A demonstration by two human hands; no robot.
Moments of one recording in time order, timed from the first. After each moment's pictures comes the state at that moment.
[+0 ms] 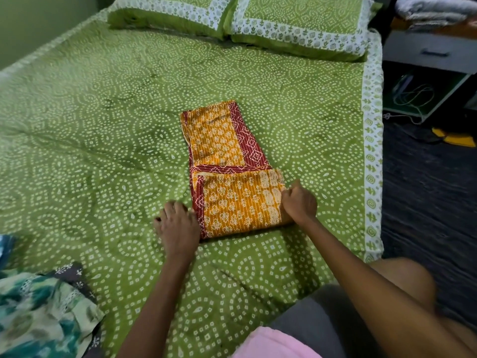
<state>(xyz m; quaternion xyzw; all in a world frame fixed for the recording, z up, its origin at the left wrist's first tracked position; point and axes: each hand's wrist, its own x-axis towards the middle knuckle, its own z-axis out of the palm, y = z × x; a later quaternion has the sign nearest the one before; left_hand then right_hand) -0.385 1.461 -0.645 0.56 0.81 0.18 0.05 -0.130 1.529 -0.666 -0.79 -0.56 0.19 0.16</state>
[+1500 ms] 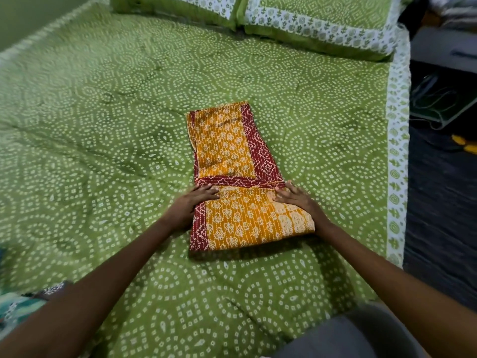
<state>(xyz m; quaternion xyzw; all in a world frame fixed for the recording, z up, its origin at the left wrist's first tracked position) -0.438 1.572 -0.679 0.81 0.51 0.13 0.26 -0.100 1.575 -0.696 -0.50 -0.81 0.27 0.12</state>
